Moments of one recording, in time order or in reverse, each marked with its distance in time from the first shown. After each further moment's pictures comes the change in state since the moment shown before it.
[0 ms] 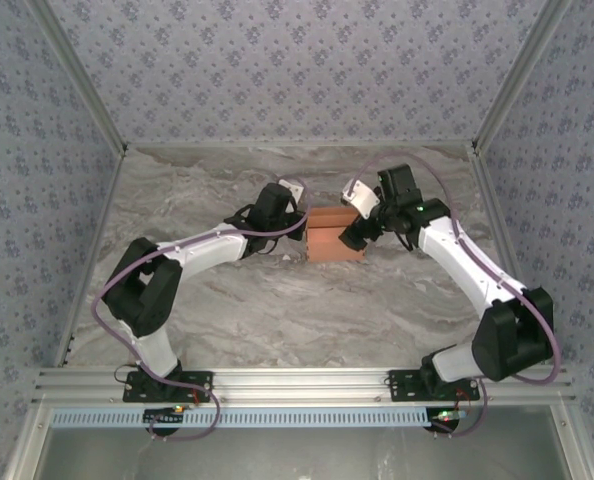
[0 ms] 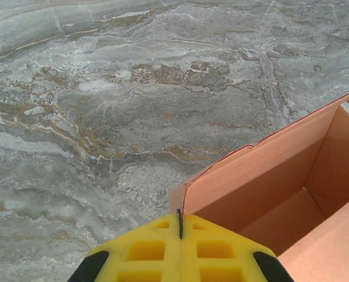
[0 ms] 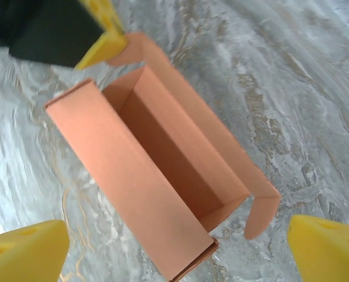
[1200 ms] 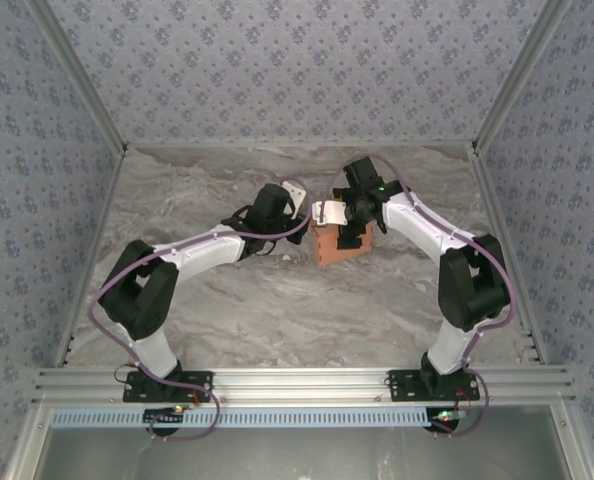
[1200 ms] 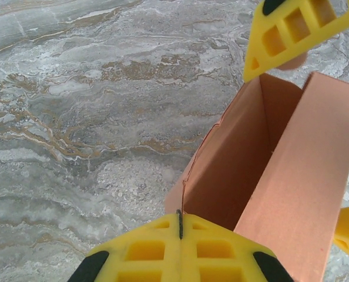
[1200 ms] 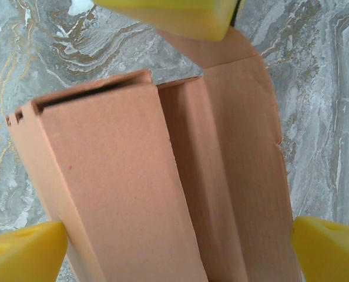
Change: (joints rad) left arm 0.000 -0.026 -0.022 0.001 0.089 0.076; right arm 0.070 0.318 0.178 -0.024 0.055 -0.616
